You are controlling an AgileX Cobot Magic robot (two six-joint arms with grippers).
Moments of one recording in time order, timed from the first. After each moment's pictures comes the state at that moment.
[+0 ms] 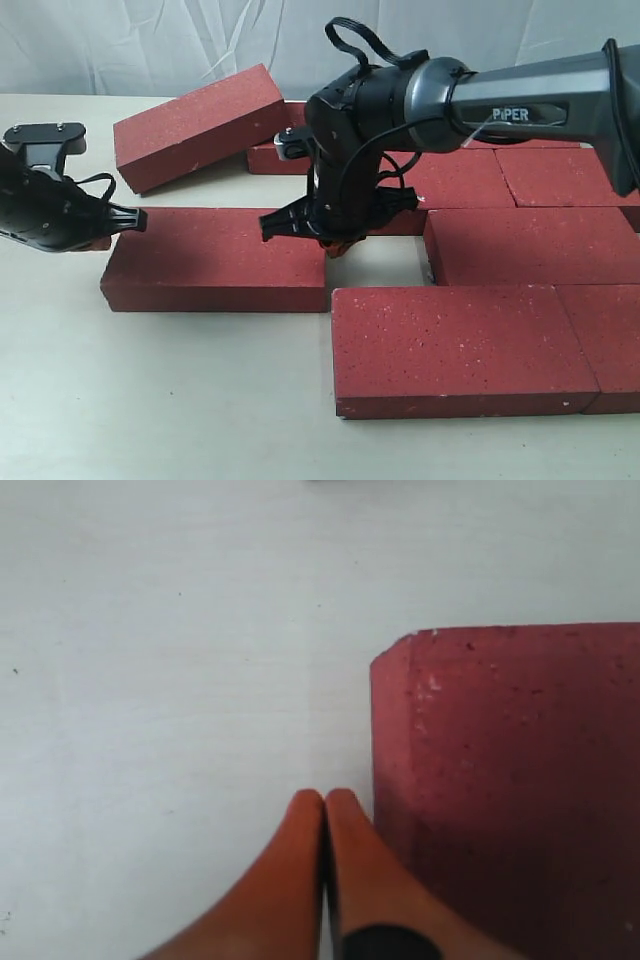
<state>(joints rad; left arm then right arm) -0.13 1.75 -0.82 -0.32 0.25 0.16 0.69 2.13 -1.52 -0.14 0.84 0.48</state>
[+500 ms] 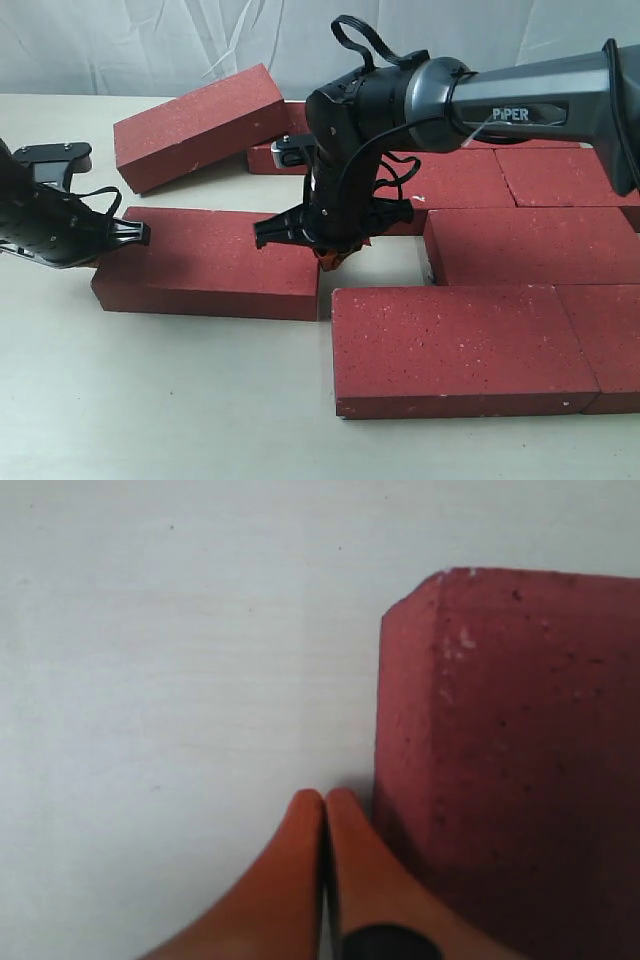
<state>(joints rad) -0.12 1.82 -0.83 -0.34 0.26 0.16 0.69 2.13 -1.52 -0.03 0.87 0.43</state>
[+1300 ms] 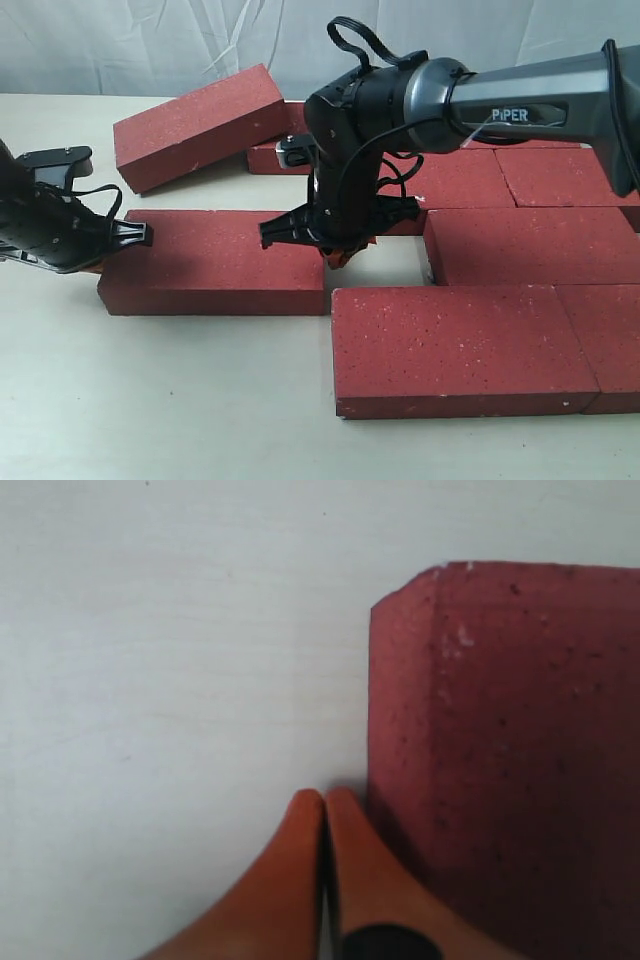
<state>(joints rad) -0.12 1.82 -0.83 -0.41 0.29 0.19 0.69 2.13 -1.52 -0.08 0.89 0.47</state>
